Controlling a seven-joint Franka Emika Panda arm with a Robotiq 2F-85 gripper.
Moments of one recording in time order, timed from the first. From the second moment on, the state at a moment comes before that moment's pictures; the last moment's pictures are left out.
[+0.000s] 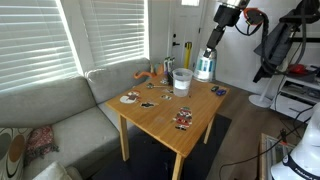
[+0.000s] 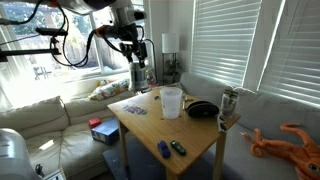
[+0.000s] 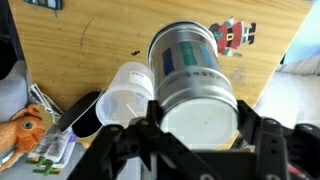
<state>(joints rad) 0.05 -0.46 0.00 -2.01 0.00 1.80 -0.02</state>
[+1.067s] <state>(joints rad) 0.06 -0.47 -0.04 -2.43 -0.01 2.21 -0.16</state>
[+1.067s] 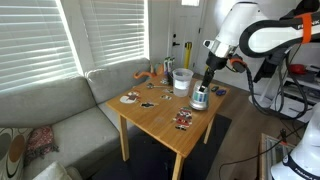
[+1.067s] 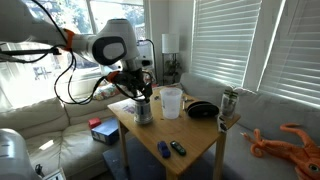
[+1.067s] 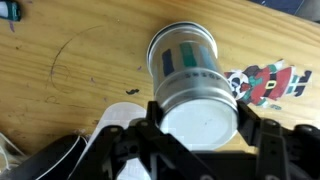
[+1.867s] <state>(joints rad) -0.05 -0.53 -0.05 -2.38 -0.04 2.17 -0.01</state>
